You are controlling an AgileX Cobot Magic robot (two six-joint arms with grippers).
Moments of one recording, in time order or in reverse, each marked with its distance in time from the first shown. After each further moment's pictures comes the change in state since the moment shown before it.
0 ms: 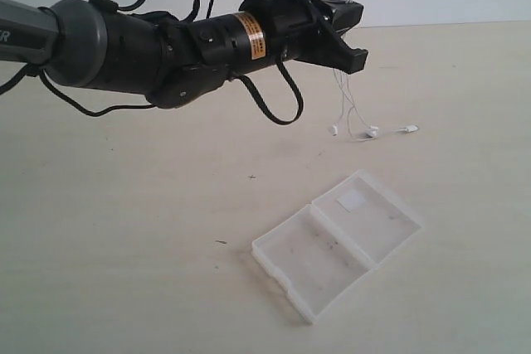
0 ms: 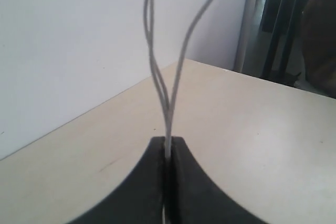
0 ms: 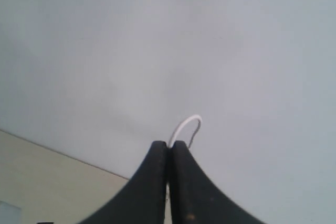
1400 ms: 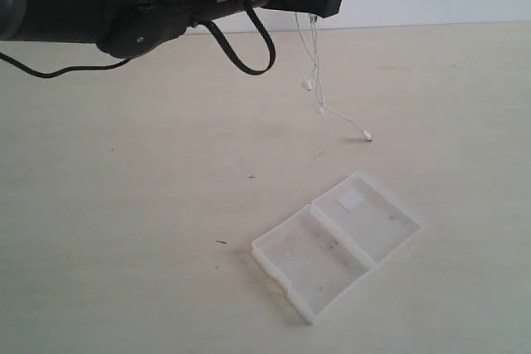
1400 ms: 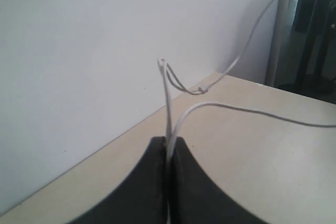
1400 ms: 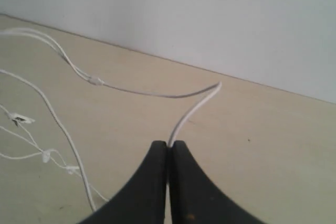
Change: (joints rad) left arm 0.045 -0.156 0.000 0.035 0.158 -0.010; right arm -0.022 0.125 0.036 -0.650 0.261 0.591
